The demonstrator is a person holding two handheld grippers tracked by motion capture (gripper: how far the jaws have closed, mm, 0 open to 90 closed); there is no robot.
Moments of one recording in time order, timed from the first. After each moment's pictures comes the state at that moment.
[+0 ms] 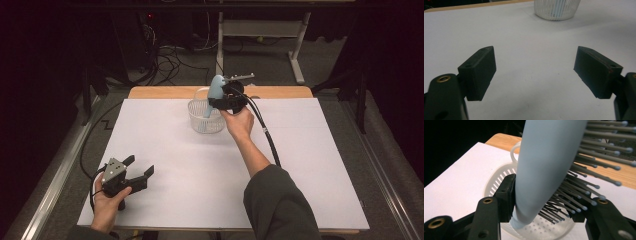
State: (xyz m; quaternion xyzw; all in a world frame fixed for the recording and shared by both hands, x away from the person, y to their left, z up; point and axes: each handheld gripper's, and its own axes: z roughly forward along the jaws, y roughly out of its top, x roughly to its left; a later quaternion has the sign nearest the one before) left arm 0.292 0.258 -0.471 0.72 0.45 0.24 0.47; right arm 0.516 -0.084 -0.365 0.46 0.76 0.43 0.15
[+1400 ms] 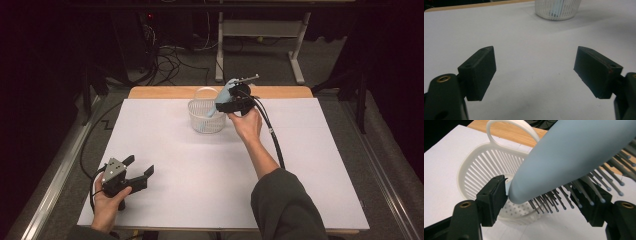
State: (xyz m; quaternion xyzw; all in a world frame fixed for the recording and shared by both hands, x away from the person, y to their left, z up) left arm 0.292 0.258 -0.471 0.72 0.46 0.25 0.47; right arm 0.517 -0.103 -0.371 0.48 0.78 0.37 0.16
